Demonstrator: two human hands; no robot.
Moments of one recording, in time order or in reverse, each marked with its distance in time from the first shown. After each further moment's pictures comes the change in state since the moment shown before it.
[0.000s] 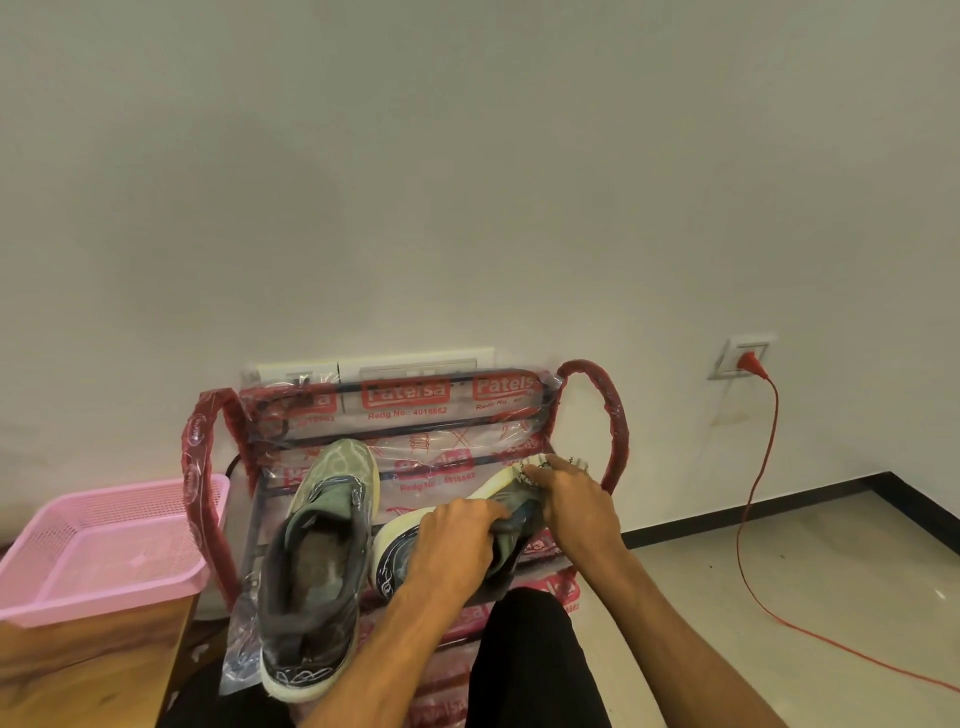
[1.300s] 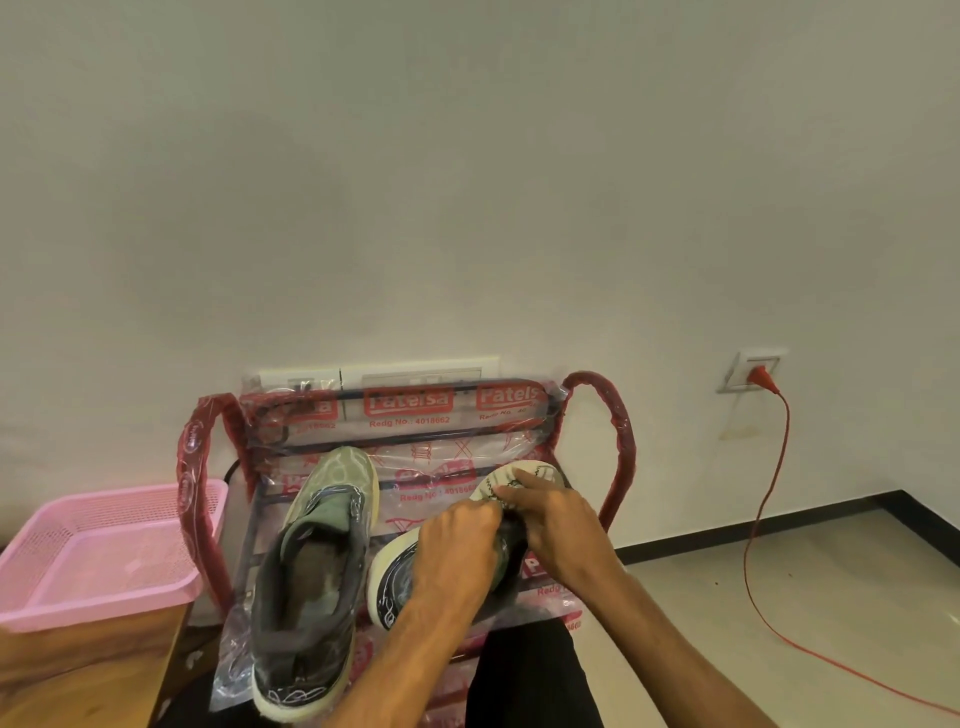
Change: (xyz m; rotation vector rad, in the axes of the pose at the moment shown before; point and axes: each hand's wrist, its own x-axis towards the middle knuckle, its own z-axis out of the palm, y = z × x) left_hand 0.006 0.006 0.002 0.079 0.080 -0.043; right_hand 0.000 -0.009 0.001 0.181 -0.069 -0.142
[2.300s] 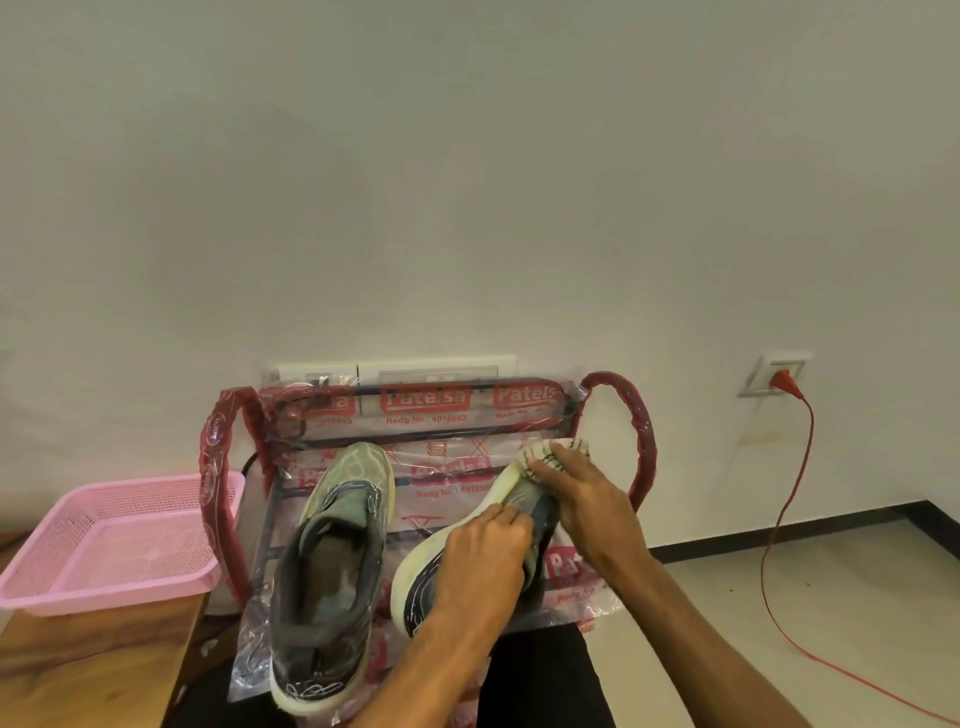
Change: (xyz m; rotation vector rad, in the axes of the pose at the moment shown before) left_hand -0.007 0.004 0.005 0.015 -0.009 0.105; right_hand 0.012 0.022 -0.001 -0.120 0.076 -0.044
